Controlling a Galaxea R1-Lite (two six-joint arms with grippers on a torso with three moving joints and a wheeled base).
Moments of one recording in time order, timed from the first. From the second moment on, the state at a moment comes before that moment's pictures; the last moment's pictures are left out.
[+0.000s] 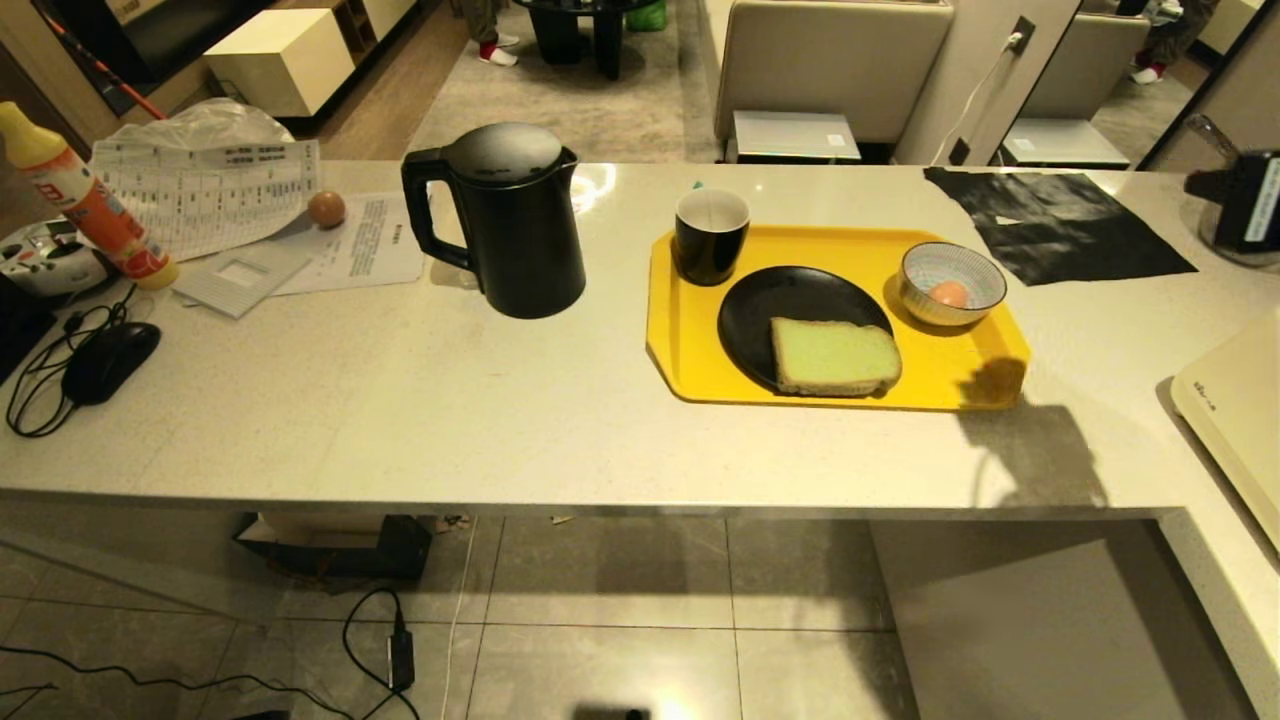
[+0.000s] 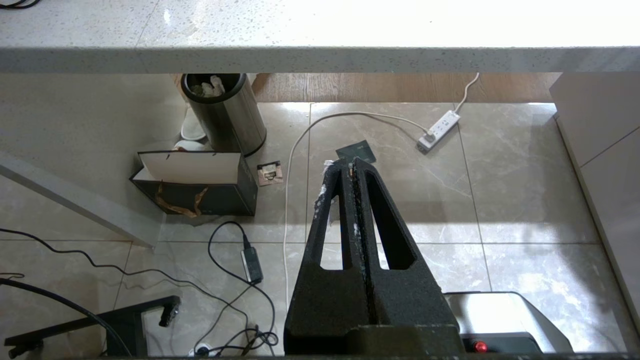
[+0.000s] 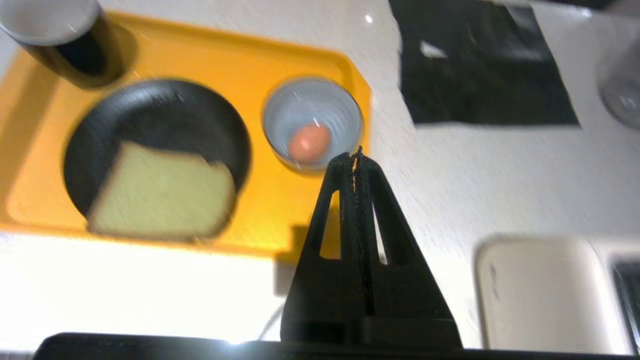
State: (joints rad) left arm 0.00 0.00 0.00 -0.01 0.00 0.01; right arm 0.07 1.34 -1.26 0.01 -0.15 -0.08
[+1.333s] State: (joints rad) left arm 0.00 0.00 0.00 -0.01 0.00 0.01; right arm -0.05 0.44 -0.23 -0.11 -0.05 -0.17
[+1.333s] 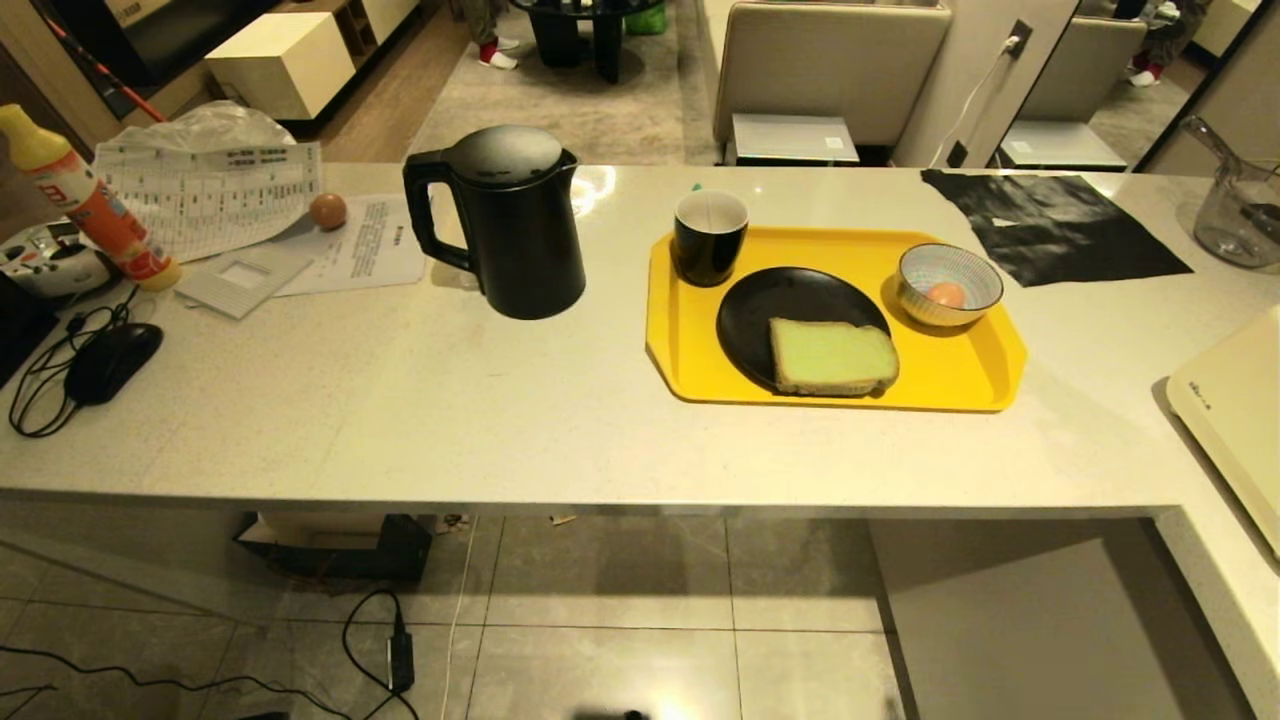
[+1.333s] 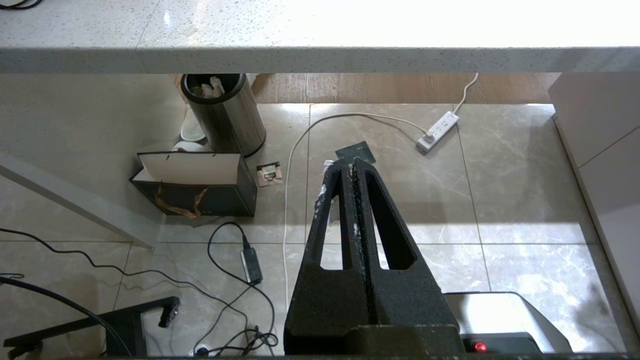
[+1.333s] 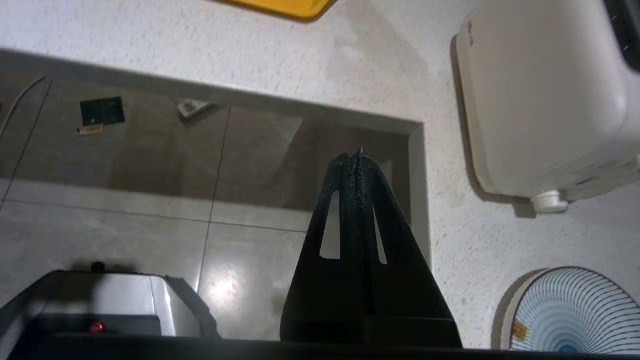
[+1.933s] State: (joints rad) left arm 0.00 0.00 0.00 -0.01 0.00 0.01; right arm 0.01 0.16 0.00 -0.10 -0.04 0.00
